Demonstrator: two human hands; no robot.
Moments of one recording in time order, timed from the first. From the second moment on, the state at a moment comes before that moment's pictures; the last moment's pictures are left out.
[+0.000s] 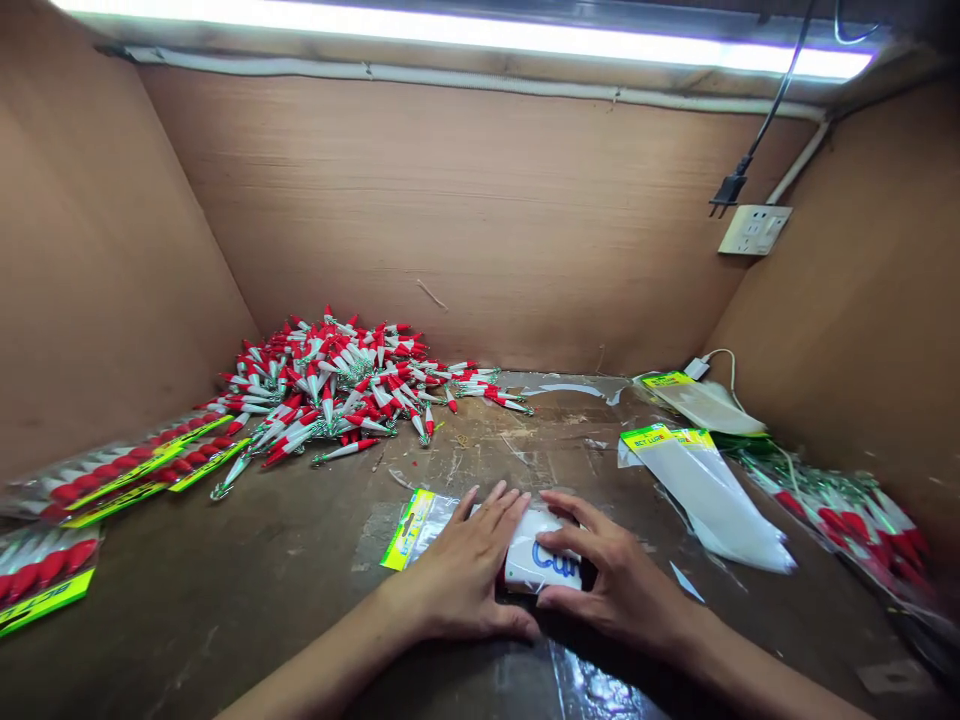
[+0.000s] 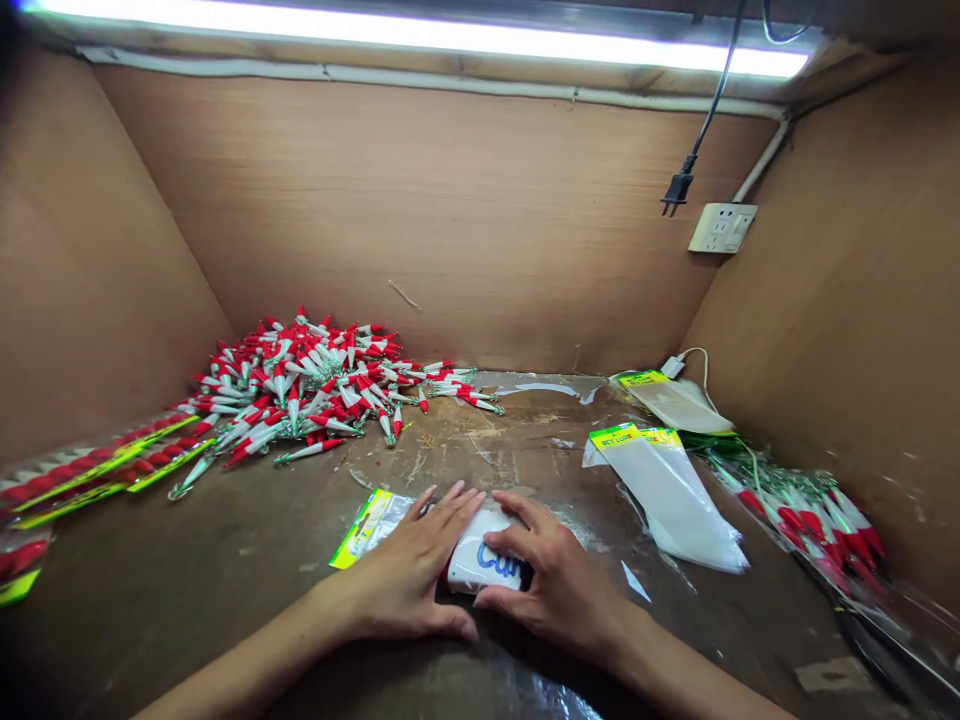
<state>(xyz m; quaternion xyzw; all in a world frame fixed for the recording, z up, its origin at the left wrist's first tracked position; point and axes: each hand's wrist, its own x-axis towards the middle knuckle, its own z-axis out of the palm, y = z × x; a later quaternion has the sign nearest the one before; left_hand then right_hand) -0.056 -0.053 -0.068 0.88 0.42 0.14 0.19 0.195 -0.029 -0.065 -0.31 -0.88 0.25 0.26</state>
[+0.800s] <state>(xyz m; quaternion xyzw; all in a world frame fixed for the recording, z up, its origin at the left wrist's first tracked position) -0.074 -0.041 0.025 0.64 0.24 0.41 0.60 0.180 -0.010 0.045 -0.28 -0.80 0.30 0.43</state>
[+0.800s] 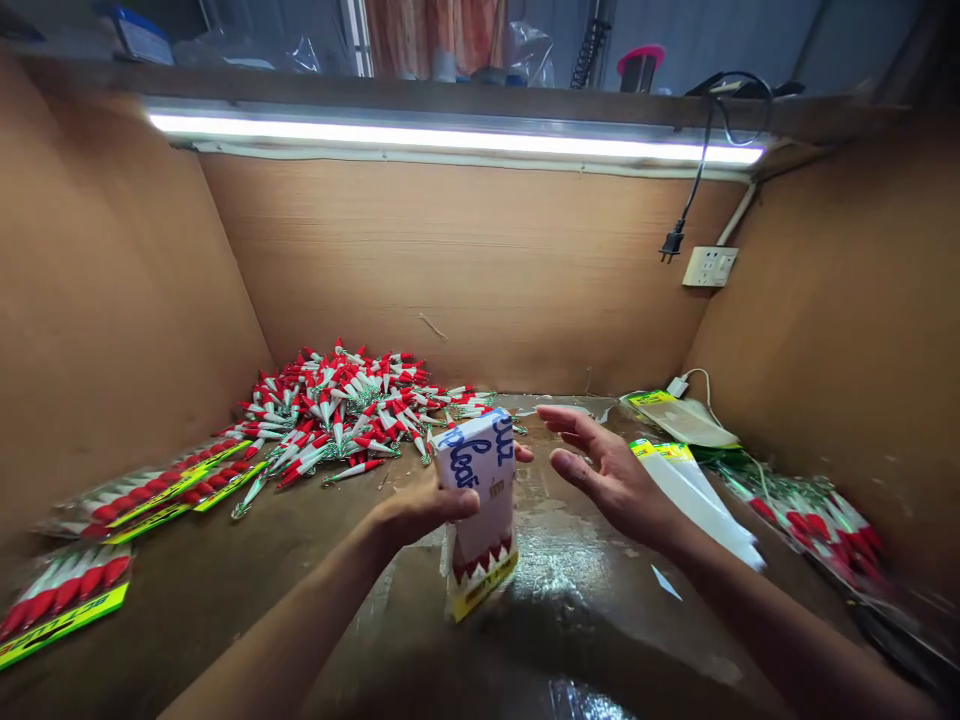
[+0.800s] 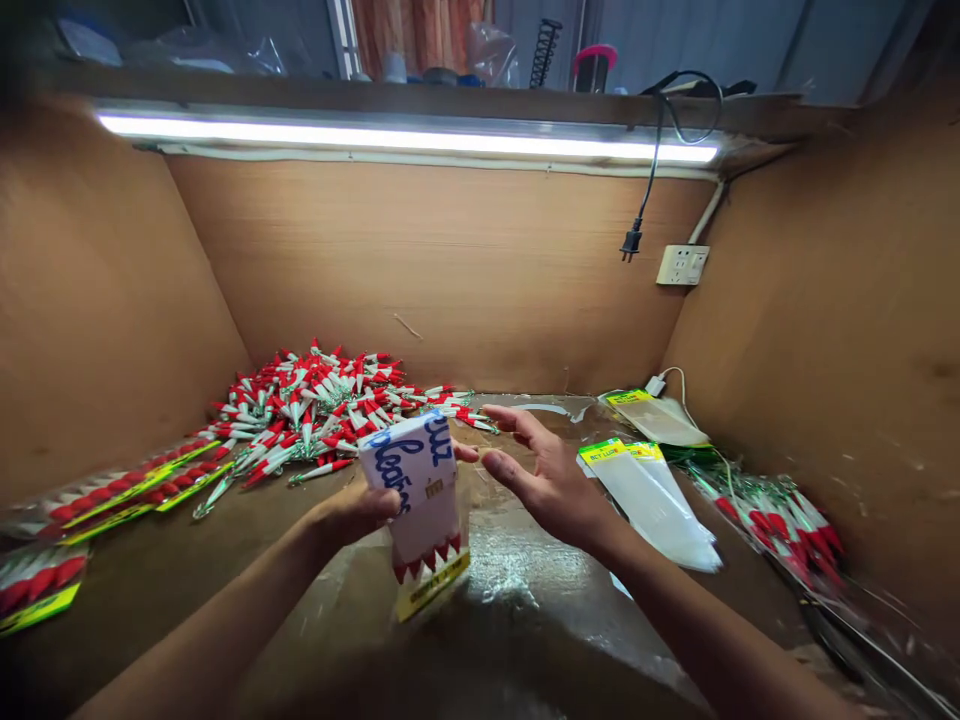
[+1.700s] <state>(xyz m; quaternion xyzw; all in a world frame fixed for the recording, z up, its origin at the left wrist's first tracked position) -0.066 -0.014 -0.067 0.39 0.25 0.47 0.75 0.215 0.036 -0.060 -0.48 -0.72 0.32 0.37</state>
